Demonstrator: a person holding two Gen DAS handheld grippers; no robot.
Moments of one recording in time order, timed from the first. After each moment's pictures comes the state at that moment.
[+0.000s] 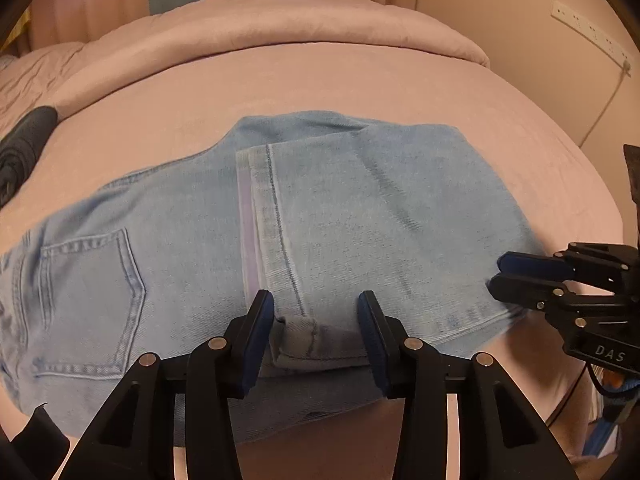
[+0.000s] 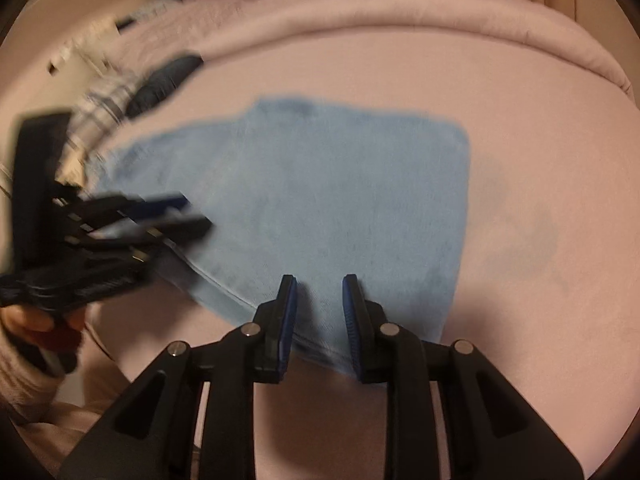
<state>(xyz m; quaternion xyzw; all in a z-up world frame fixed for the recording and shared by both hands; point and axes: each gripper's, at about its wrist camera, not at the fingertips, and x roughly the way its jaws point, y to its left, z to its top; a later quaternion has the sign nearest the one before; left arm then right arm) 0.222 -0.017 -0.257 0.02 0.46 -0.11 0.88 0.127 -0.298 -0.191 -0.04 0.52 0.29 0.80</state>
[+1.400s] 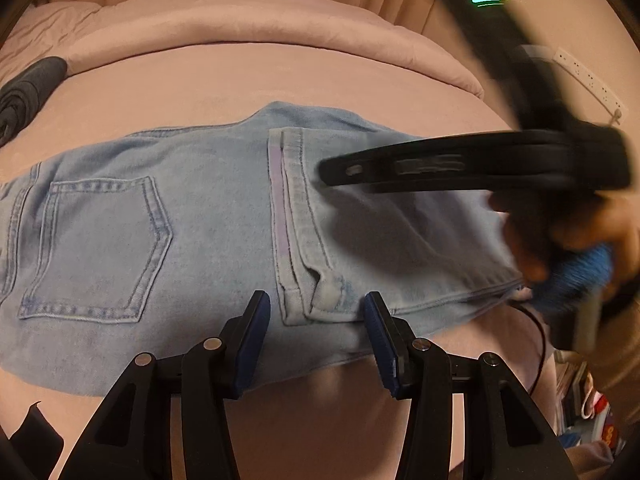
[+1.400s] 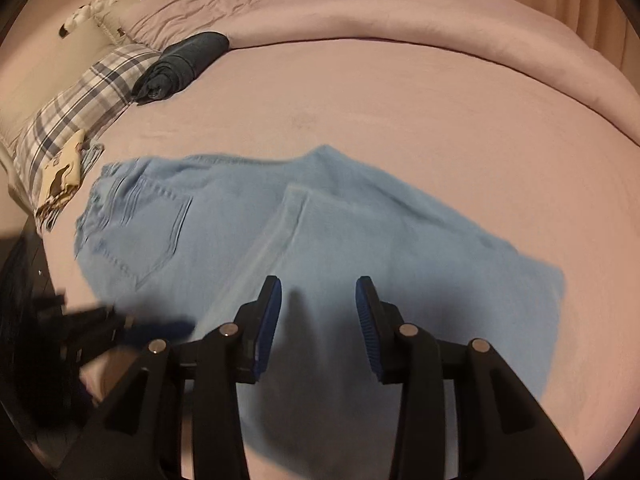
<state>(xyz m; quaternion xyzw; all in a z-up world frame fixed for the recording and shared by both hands) 0.182 0.040 -0.257 -0.06 0.45 -0.15 0.88 0.199 -0.167 -0.187 -0.10 0.54 0.32 0.77</state>
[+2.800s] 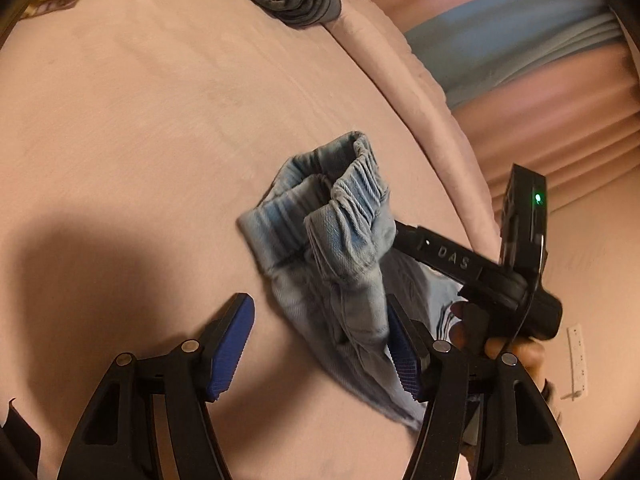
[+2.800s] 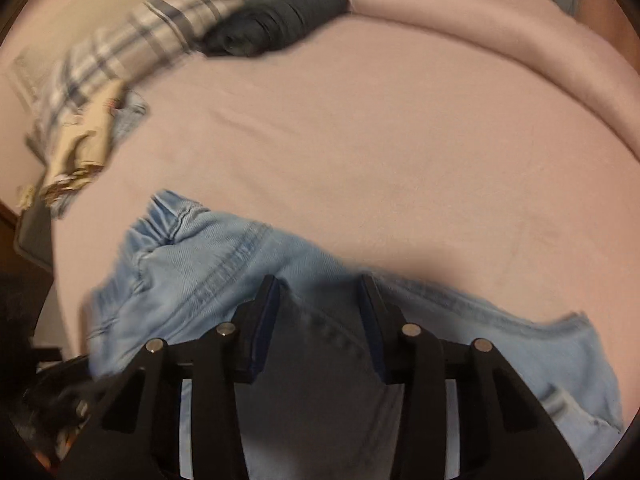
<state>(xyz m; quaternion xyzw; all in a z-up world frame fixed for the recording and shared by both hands) 0.122 0.289 -0.283 -0.45 0.37 0.04 0.81 0.192 0.036 -0.230 -0.15 0.55 0.41 0.71</state>
